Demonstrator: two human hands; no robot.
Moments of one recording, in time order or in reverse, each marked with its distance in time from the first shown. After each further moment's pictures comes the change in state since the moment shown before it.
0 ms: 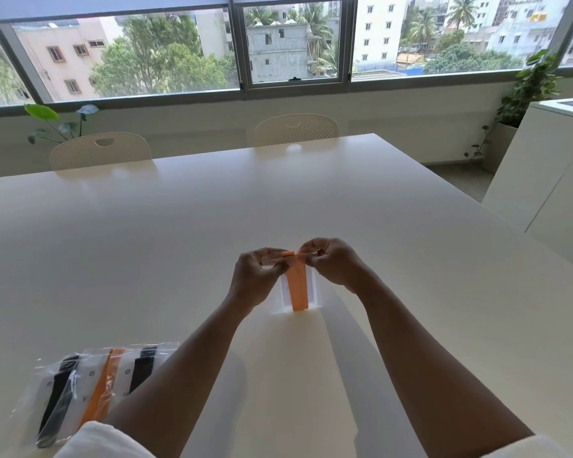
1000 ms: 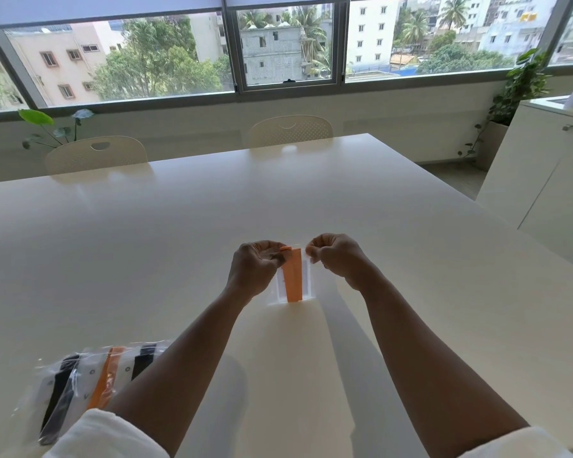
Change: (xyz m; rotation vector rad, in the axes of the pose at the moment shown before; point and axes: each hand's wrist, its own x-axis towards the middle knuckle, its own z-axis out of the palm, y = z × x) left_hand 0.003 0.011 0.002 0.103 0.006 0.004; right_hand -0.013 0.001 -0.011 0.091 0.103 0.110
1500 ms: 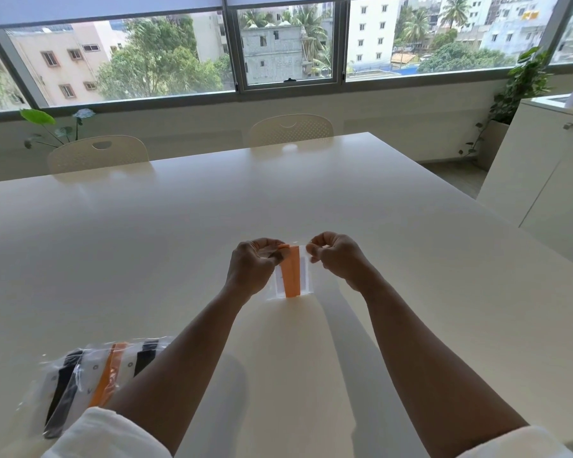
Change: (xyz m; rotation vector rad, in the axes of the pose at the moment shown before) left_hand -0.002 -0.003 -0.003 0.005 0.031 0.017; right_hand -0.003 0.007 0.003 0.007 0.025 -0.038
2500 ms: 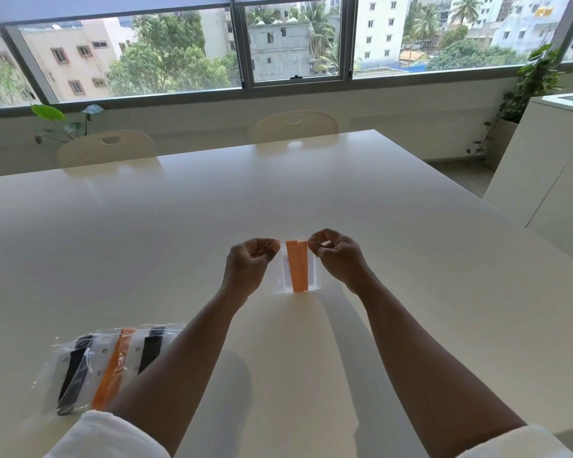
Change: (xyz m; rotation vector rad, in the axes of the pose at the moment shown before) left_hand -0.017 -0.008 -0.006 -0.154 0.099 -0.111; right_hand -0.017 0.004 0.009 0.053 0.085 -0.065
